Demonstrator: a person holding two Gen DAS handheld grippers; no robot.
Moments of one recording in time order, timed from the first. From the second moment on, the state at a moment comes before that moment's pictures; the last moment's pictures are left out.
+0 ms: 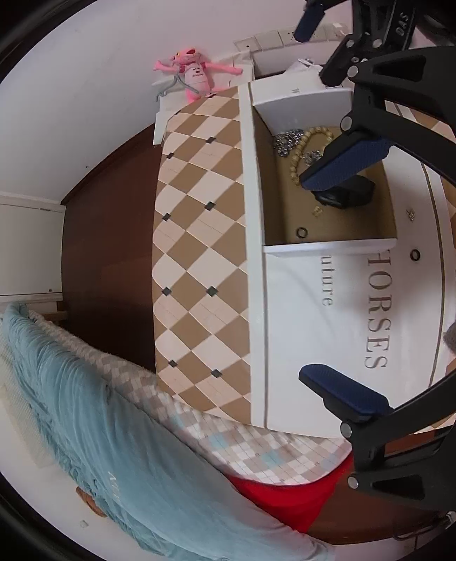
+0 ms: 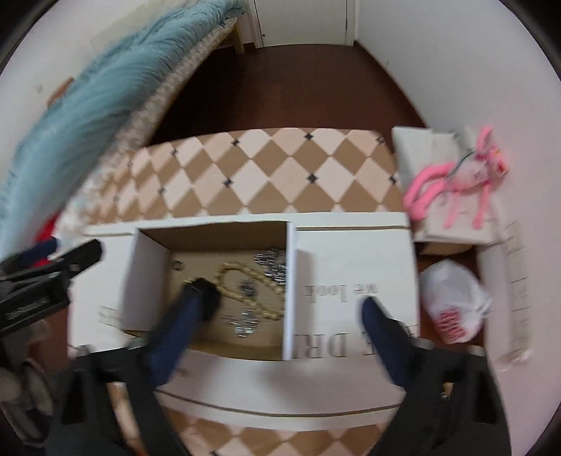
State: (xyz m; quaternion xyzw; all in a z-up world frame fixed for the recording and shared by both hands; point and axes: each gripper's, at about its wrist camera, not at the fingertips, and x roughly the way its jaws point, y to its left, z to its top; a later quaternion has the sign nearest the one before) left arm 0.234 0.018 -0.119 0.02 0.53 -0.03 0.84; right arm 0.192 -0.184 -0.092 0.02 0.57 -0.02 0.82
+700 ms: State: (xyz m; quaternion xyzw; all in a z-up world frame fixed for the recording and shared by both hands) left arm 0.145 0.047 -0.107 0.02 0.48 0.02 0.88; right arm 0.117 -0.155 -0.067 0.04 0.51 -0.01 0.86
